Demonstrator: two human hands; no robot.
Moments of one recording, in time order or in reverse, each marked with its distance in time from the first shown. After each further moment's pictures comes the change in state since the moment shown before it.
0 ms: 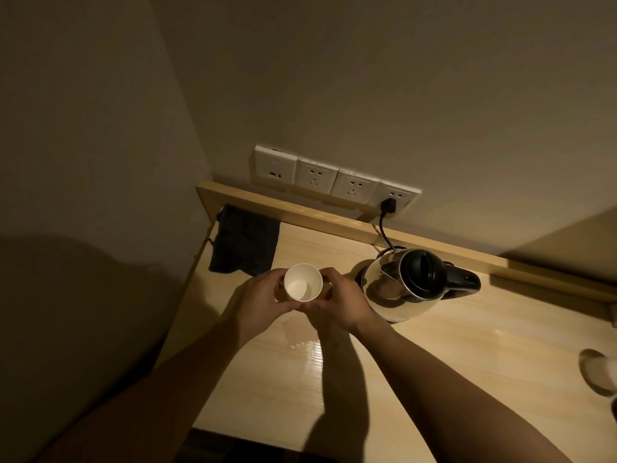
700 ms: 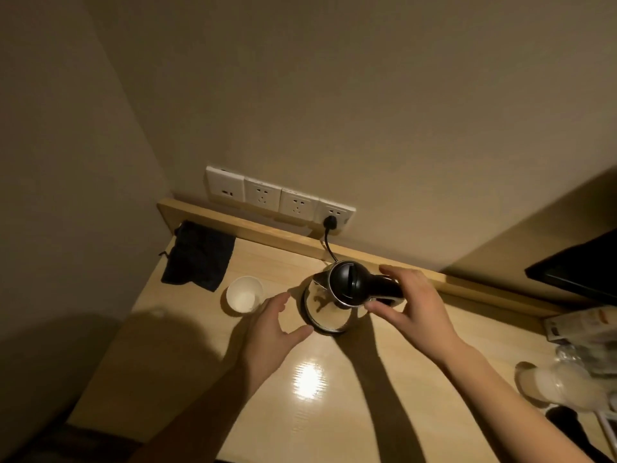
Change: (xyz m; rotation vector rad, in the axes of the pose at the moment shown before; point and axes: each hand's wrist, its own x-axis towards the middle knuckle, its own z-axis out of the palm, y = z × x) left_hand -0.055 0.120 0.072 -0.322 0.087 -0.056; right_hand -0.117 0.068 -0.206 -0.261 0.299 -0.225
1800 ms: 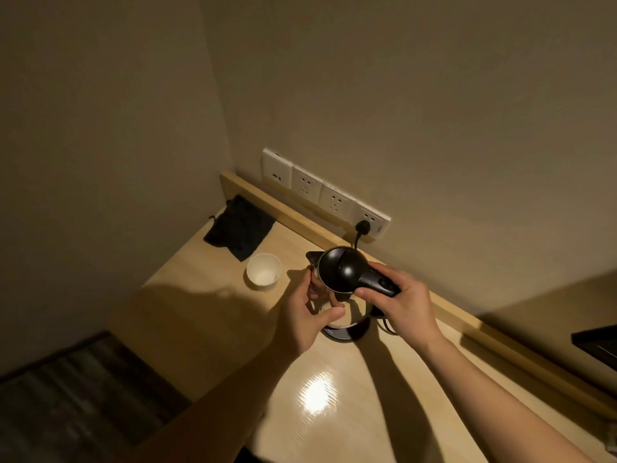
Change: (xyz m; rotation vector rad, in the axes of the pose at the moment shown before) left_hand -0.003 0.047 0.075 -0.339 0.298 -0.013; right_hand 0.051 0.030 0.024 0.541 -0.132 -0.141
